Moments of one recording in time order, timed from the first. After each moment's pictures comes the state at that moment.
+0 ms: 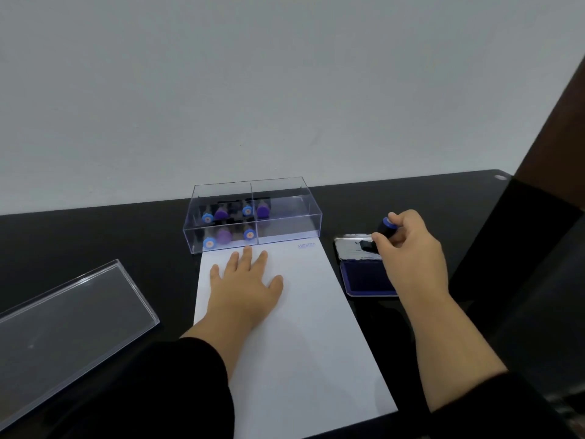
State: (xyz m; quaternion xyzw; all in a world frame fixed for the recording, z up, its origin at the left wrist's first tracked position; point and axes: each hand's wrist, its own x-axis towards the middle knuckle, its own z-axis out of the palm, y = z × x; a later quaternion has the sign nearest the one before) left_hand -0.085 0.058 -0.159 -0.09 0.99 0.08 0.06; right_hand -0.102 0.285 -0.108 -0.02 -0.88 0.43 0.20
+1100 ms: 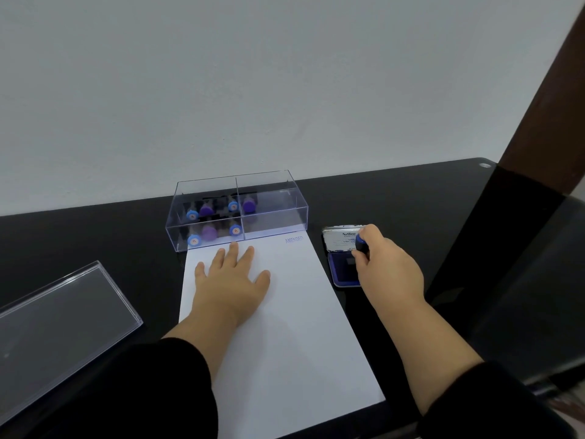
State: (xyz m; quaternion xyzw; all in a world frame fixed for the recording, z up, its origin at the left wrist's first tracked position) left_hand -0.085 0.057 -0.161 -0.09 0.99 0.07 0.06; right_hand -0.091 0.279 -0.129 0.01 -0.97 0.19 0.15
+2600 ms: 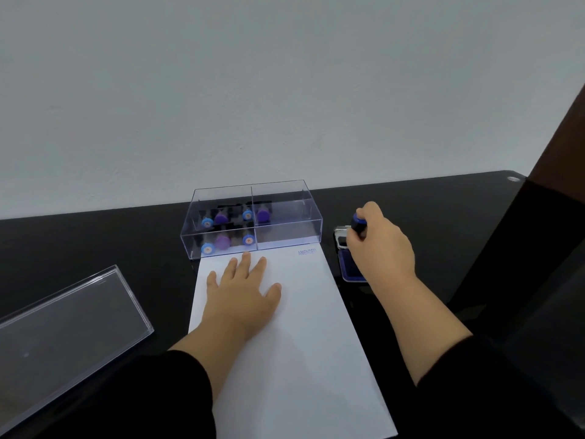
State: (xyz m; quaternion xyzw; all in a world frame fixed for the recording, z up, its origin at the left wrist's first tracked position) left_hand -0.083 0.061 -0.157 -0.09 0.99 0.07 0.06; right_hand -0.142 0.260 -0.106 0.05 -0.95 0.27 0.16
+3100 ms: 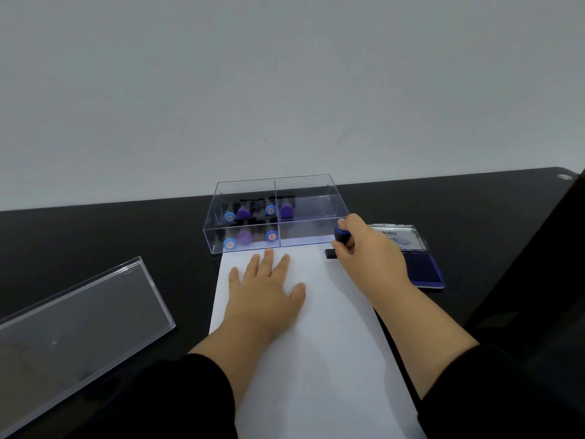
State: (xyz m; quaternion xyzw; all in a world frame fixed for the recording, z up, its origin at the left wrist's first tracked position) left_hand -0.084 0.061 -0.160 -0.10 0.99 0.07 0.06; right_hand -0.148 0.219 -0.134 0.17 -0.94 0.26 0.15
